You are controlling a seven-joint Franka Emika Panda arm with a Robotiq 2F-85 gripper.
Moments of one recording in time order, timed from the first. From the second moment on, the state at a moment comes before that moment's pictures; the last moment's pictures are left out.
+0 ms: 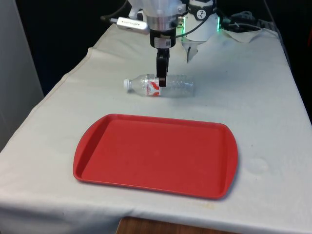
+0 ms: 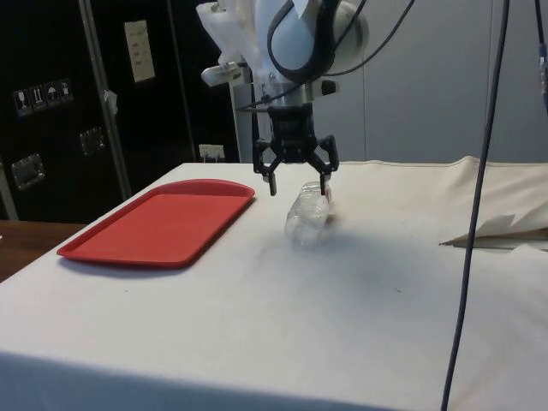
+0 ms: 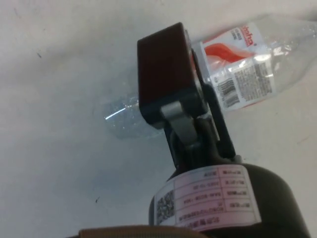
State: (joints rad) arm 0.14 0.27 -0.30 -2.38 0.13 2.65 1.20
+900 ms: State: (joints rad) arm 0.13 0.25 -0.33 -2.42 0.14 2.65 1.08
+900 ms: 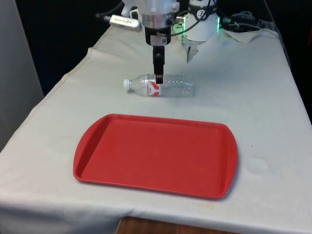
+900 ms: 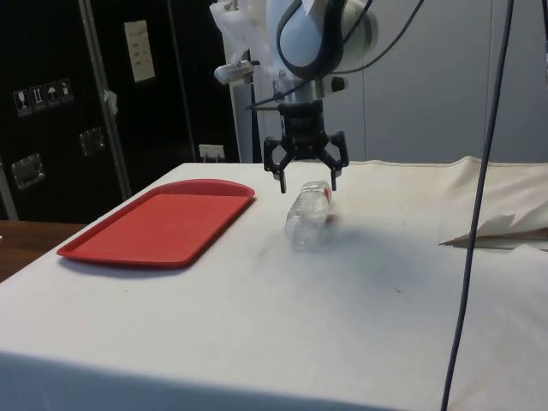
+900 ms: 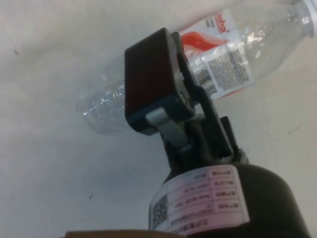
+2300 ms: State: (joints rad) arm 0.10 0.29 -0.36 -2.32 0.50 2.45 0.68
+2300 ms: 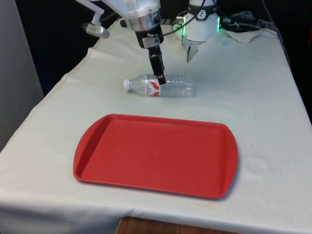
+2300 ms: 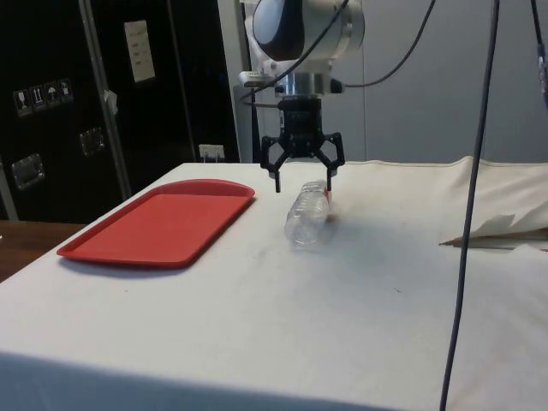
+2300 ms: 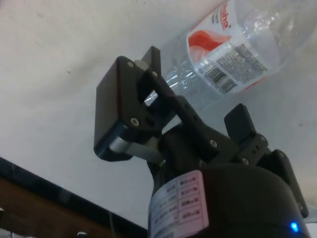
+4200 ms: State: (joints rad) arm 0.08 0.39 -0.43 -2.23 0.68 2.29 0.62
